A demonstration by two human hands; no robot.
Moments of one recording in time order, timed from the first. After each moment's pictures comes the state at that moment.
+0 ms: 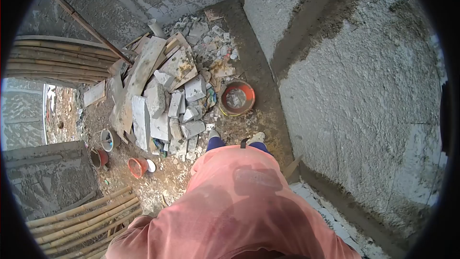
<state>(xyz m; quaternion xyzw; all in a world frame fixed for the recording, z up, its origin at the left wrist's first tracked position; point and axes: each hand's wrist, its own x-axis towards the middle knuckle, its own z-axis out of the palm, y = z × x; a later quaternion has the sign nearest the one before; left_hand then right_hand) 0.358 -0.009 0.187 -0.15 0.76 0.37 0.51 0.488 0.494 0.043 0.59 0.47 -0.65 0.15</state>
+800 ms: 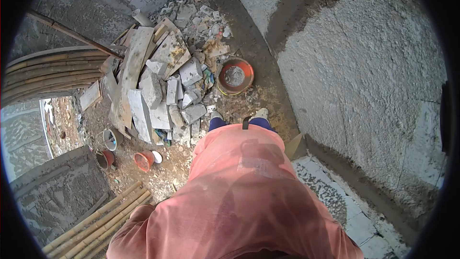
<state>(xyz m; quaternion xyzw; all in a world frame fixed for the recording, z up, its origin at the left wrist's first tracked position) 0.338 -0.050 0.191 -0.07 0.73 0.27 0.62 0.518 0.452 0.061 0.62 0.44 -0.64 0.14</state>
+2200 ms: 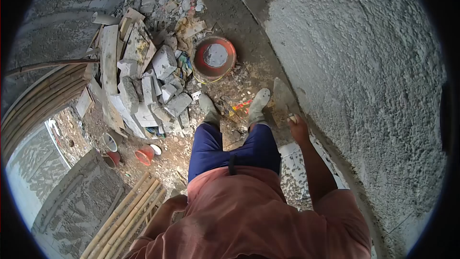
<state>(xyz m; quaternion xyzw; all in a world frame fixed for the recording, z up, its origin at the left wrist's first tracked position) 0.293 0.072 0.159 0.13 0.55 0.03 0.82 0.354 0.631 -0.085 0.35 0.80 -0.41 0.25</state>
